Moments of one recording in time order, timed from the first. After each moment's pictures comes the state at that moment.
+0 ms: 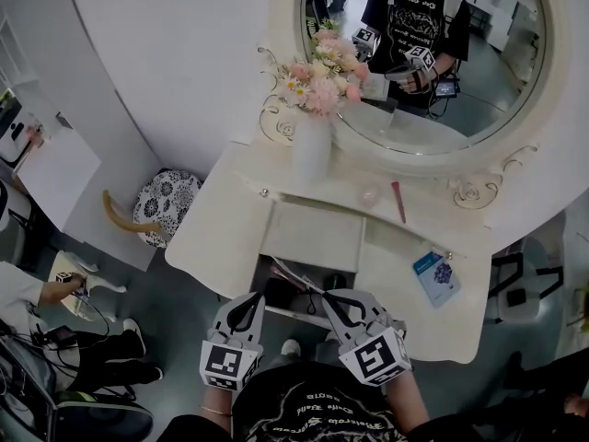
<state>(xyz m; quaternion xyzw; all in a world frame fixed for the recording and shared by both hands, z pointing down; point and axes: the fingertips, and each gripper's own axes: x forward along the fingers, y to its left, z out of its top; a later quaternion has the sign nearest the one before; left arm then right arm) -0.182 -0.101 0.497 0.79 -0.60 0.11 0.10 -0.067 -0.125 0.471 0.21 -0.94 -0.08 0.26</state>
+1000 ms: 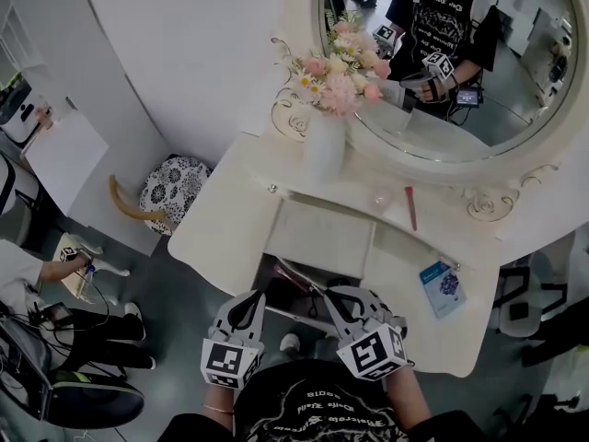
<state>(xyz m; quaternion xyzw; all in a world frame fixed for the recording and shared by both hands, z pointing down) -0.188 -0.107 0.509 0.76 -0.63 0.11 0.12 -0.071 -0.146 0.501 0.17 -0.93 -0.10 0.30</state>
